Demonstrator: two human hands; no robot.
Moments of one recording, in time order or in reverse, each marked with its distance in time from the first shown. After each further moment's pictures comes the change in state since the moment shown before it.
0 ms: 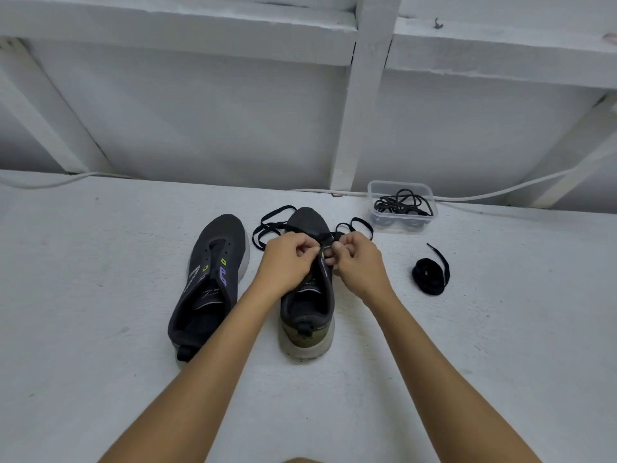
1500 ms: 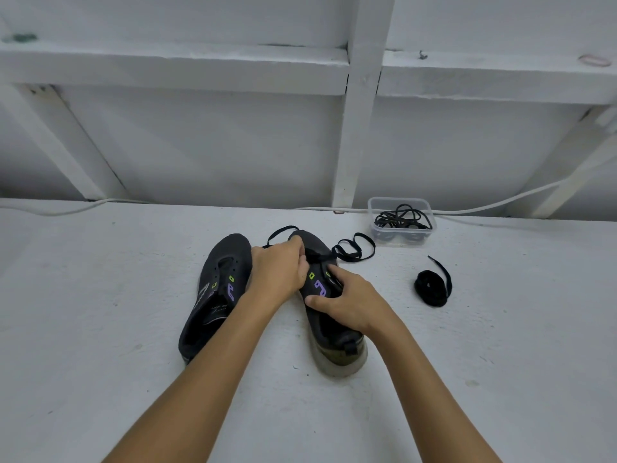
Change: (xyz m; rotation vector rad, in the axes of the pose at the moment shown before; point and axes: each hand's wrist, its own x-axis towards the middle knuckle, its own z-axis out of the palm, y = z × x) left_hand 0.006 0.003 -0.018 0.594 0.076 0.117; right_hand -0.053 -0.036 -0.009 -0.283 -0.286 0.036
